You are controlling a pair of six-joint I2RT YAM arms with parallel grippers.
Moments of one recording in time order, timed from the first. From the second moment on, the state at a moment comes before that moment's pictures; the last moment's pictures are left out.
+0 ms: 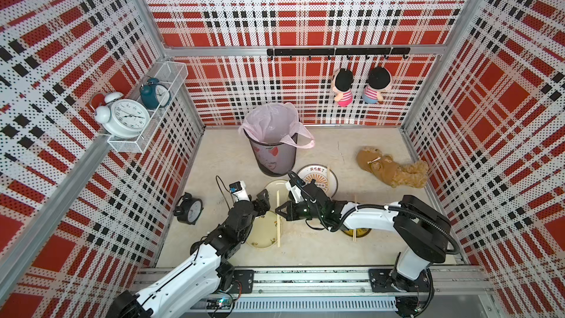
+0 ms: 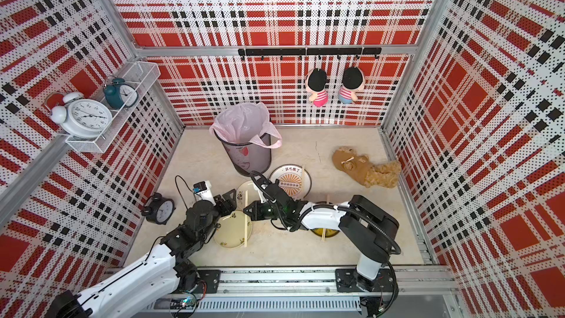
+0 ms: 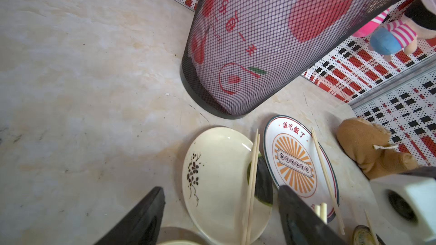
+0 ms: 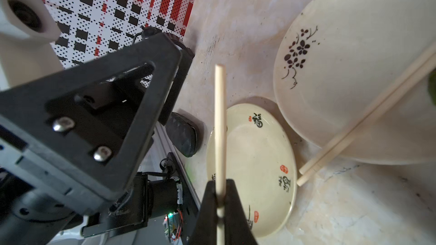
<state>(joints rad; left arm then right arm) -0.60 0.74 0.26 0.06 -0.38 -0.71 1.01 1.72 0.87 0.38 -0.32 0.93</state>
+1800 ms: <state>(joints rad) -0.88 0.62 0.27 -0.40 -0.59 -0.99 1.03 2.08 1.21 0.22 -0.55 1.06</state>
